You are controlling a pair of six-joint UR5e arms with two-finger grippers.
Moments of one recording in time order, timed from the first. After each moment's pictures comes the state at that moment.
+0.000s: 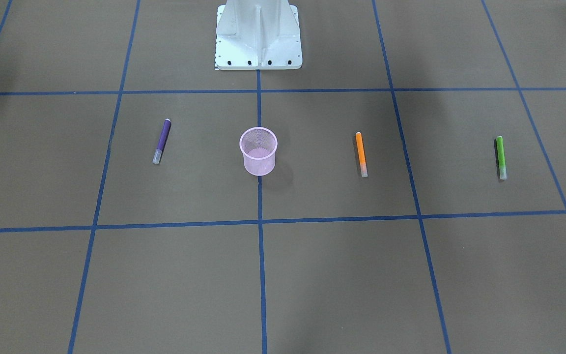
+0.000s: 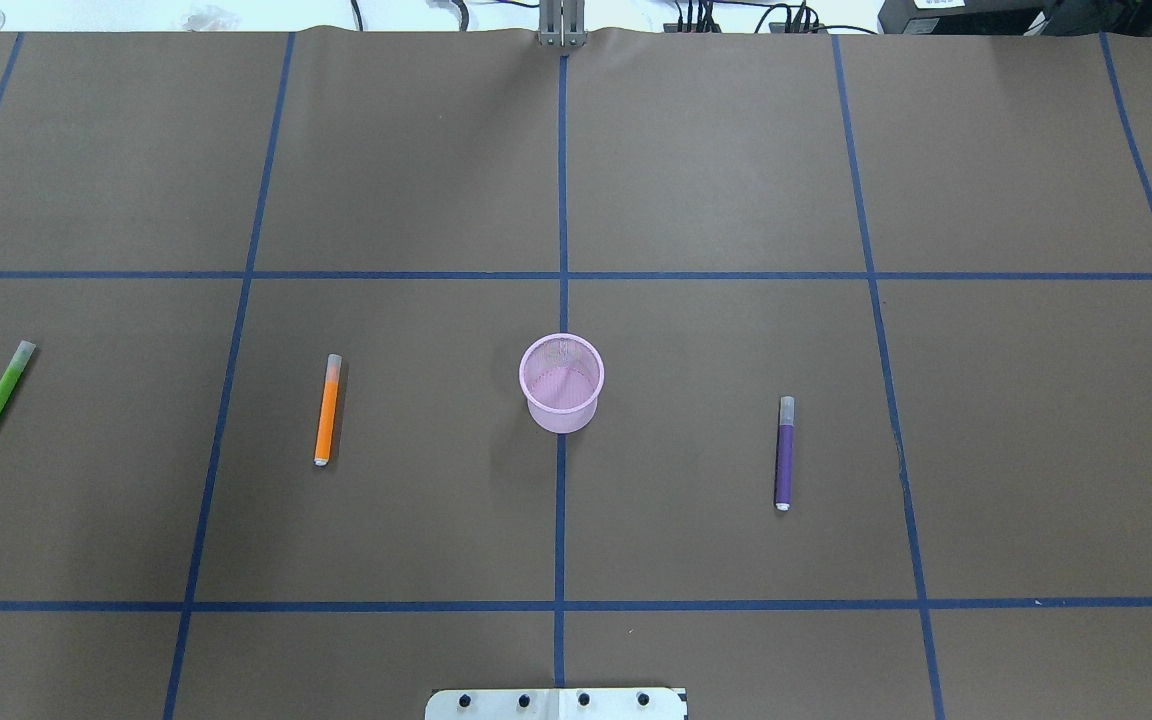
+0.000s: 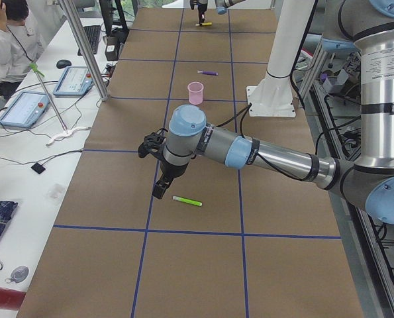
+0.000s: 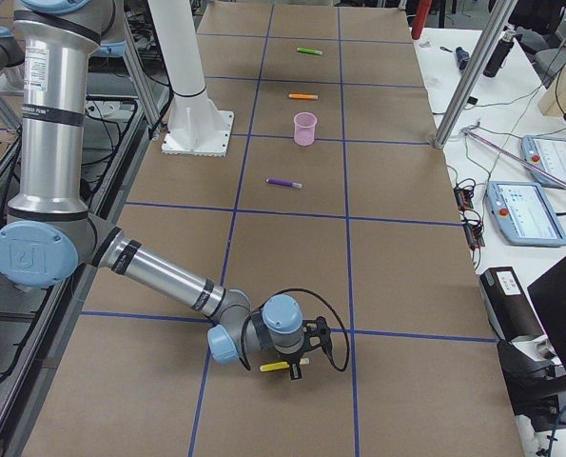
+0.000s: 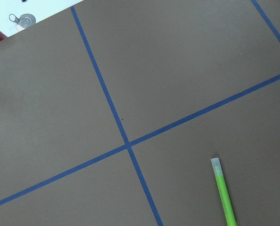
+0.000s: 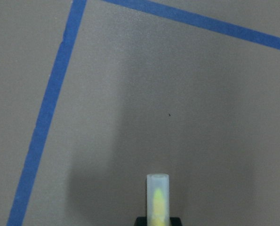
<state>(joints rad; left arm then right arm) -1.59 -1.45 -1.95 -1.68 -2.30 0.18 1.35 -1.69 1.15 -0.71 2.21 0.16</state>
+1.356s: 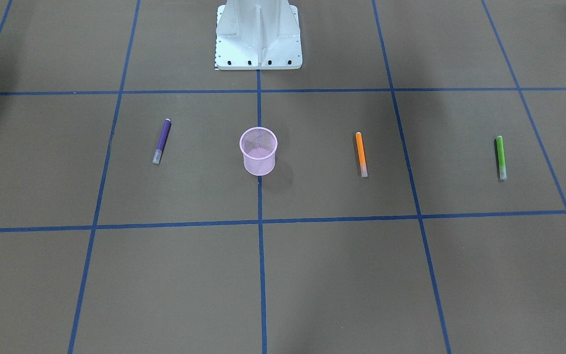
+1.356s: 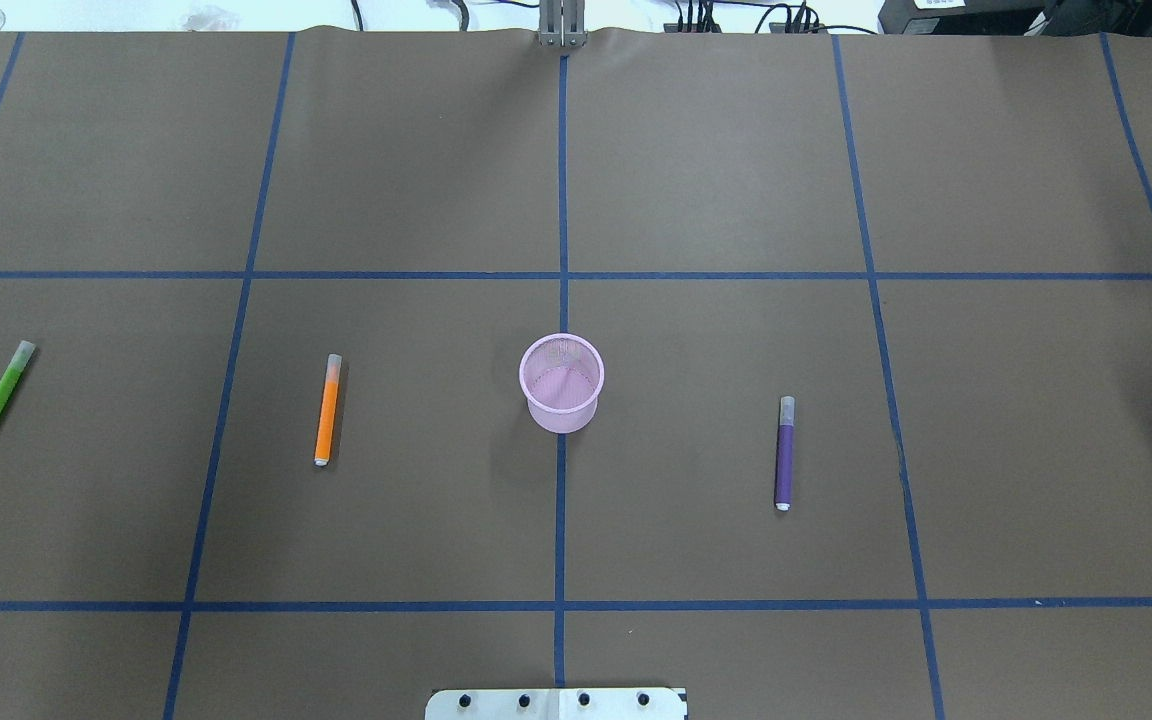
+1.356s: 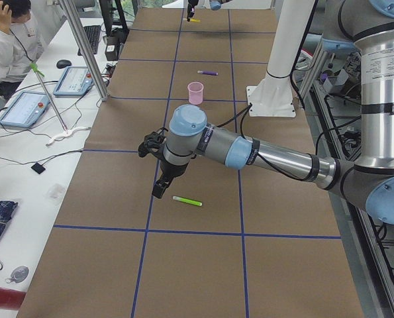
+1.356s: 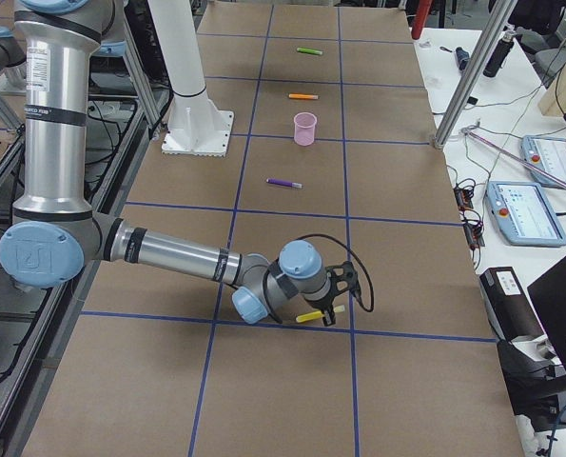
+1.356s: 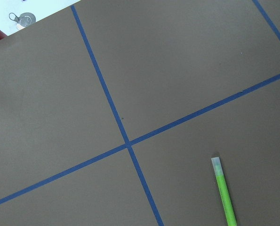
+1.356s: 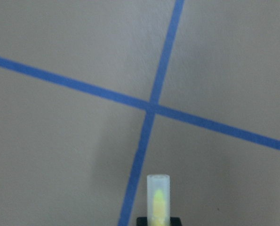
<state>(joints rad) -1.59 -1.45 -1.95 -1.71 -2.31 0.19 1.34 -1.65 1.48 -0.68 2.22 0.41</state>
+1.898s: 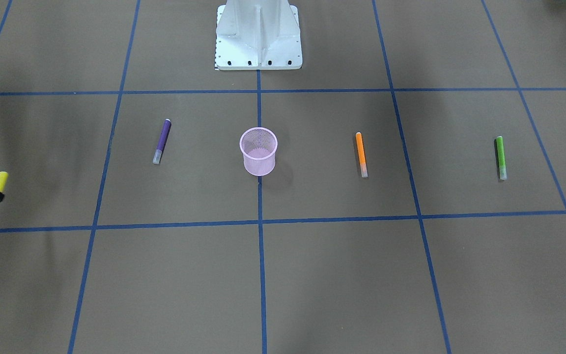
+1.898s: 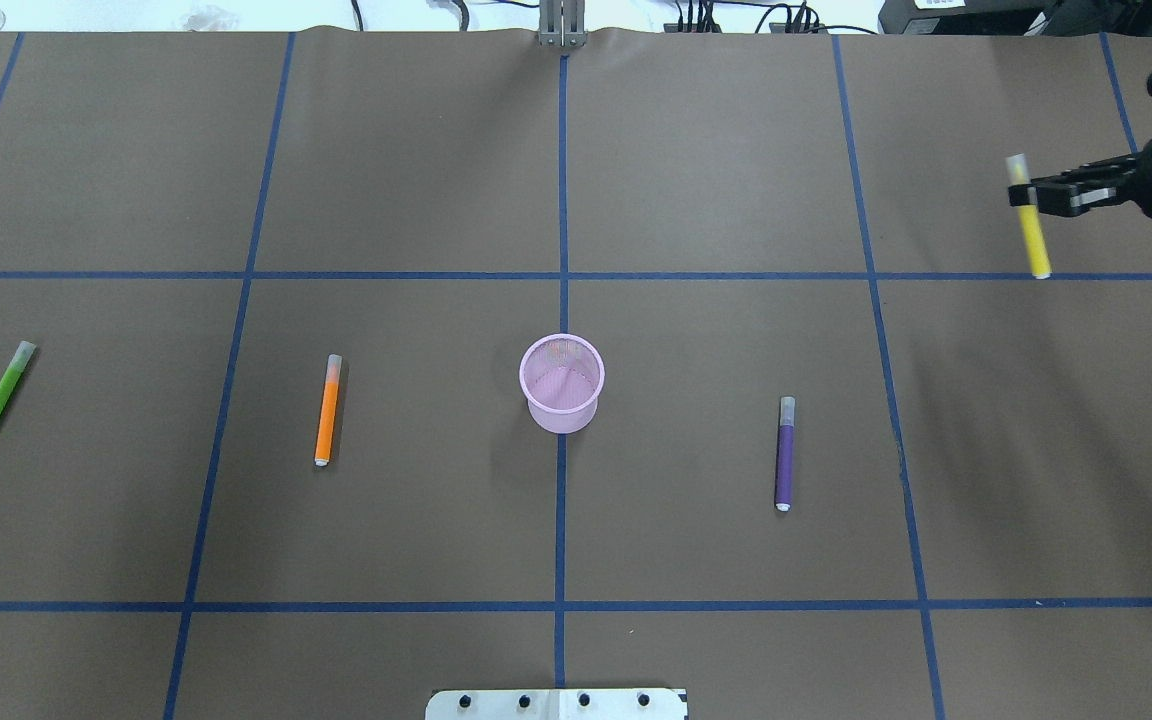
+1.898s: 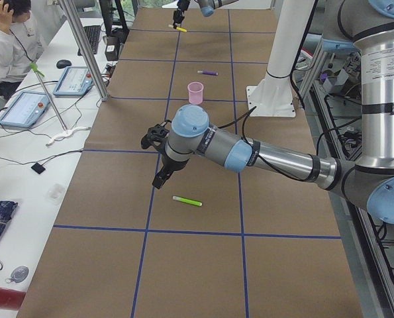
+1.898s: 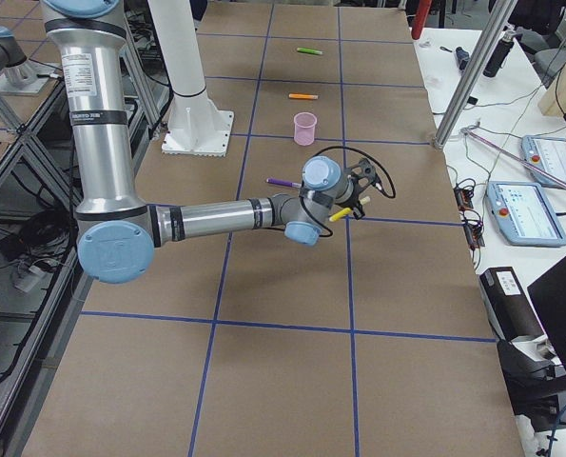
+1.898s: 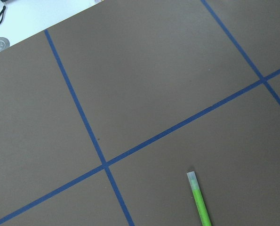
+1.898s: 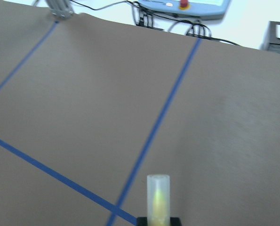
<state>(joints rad) -1.58 -1.44 -1.94 -1.80 -2.43 0.19 1.11 -1.45 1.59 -0.46 2.18 0.70</state>
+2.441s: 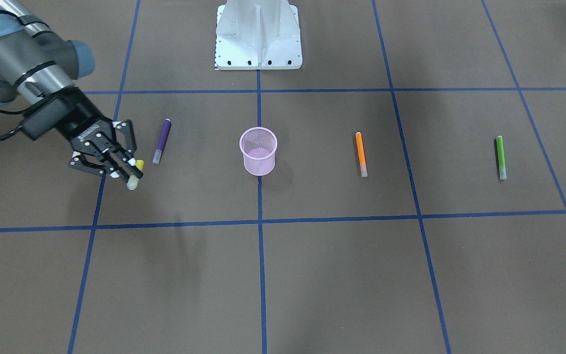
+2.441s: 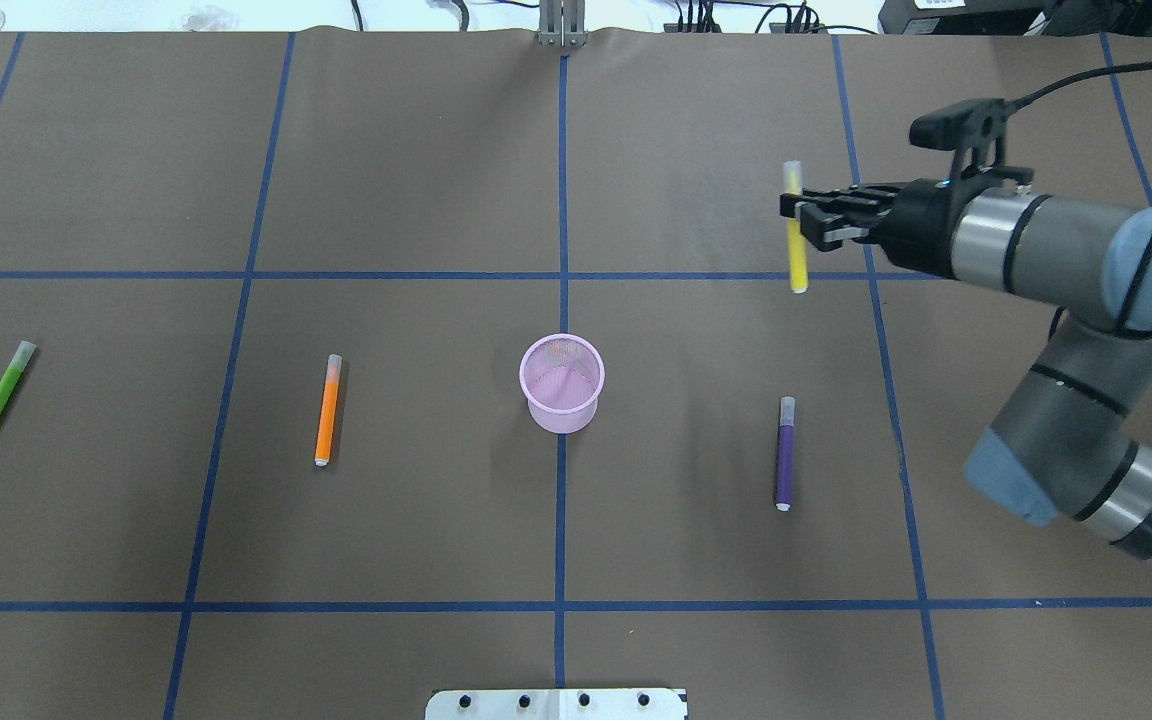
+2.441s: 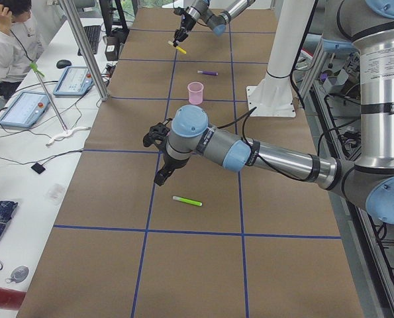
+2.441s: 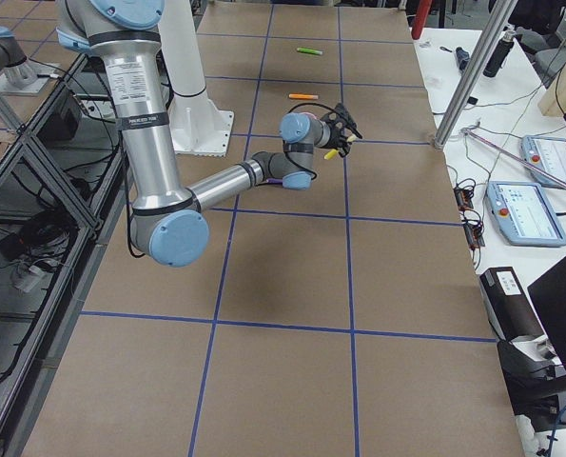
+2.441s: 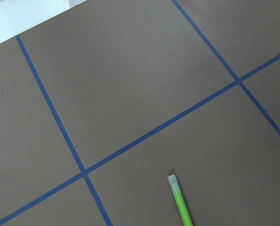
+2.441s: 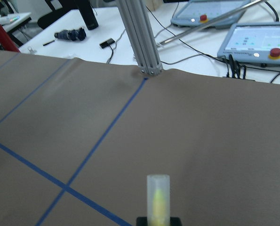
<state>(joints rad) -1.56 -1.44 -1.94 -1.81 -2.44 0.18 0.69 -1.31 1.73 -0.44 1.60 0.89</state>
